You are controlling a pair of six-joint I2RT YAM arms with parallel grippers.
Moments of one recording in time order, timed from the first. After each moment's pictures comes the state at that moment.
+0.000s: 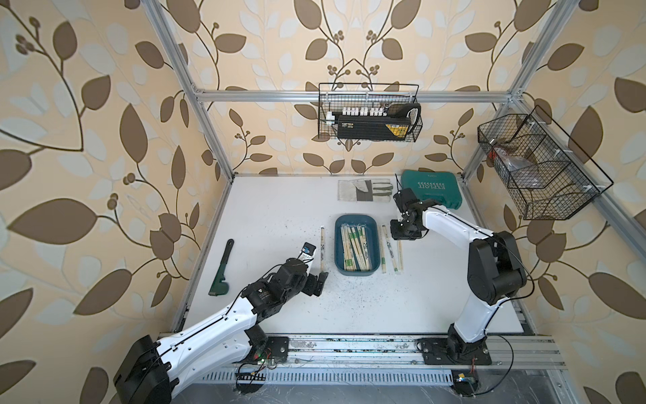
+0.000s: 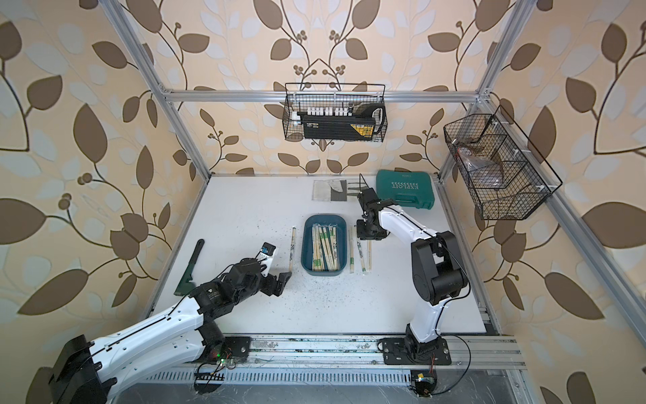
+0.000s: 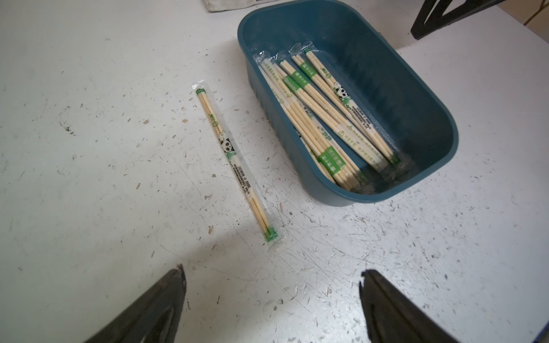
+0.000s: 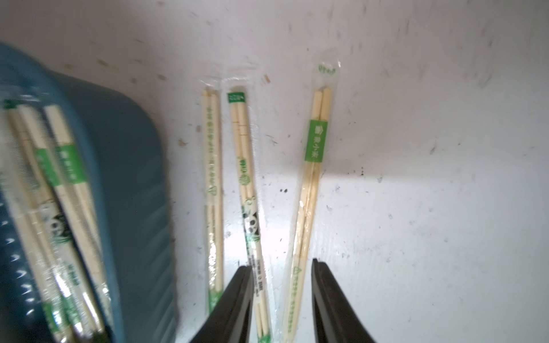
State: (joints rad) left arm -0.82 0.81 0.41 -0.26 -0.17 -0.27; right arm 0.34 1.77 1.35 -0.84 0.09 0.35
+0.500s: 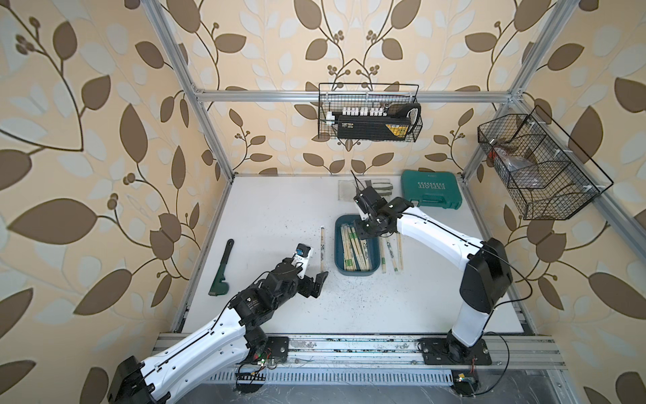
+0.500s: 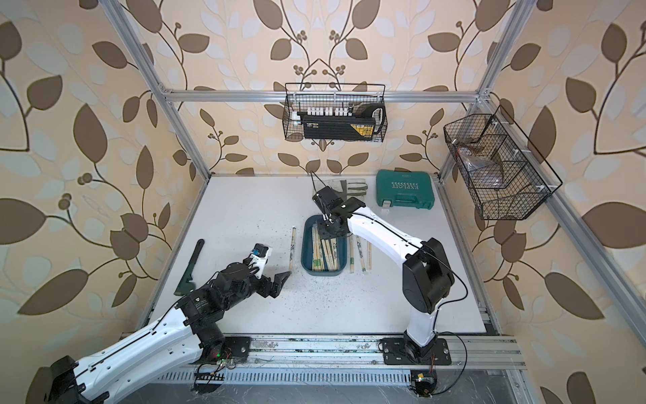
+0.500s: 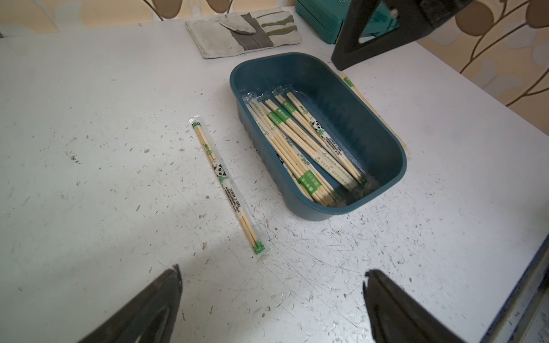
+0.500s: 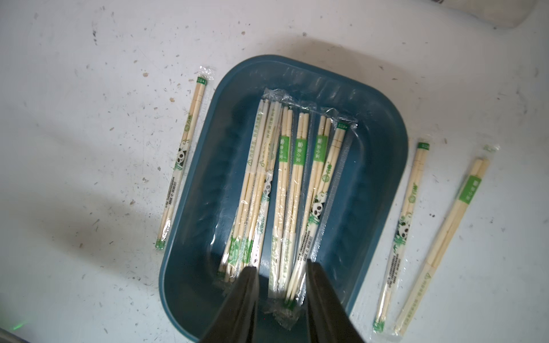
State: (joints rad) left arm -0.82 0.67 0.38 -0.26 -0.13 -0.25; right arm 0.66 1.86 1.58 -0.89 0.10 0.40
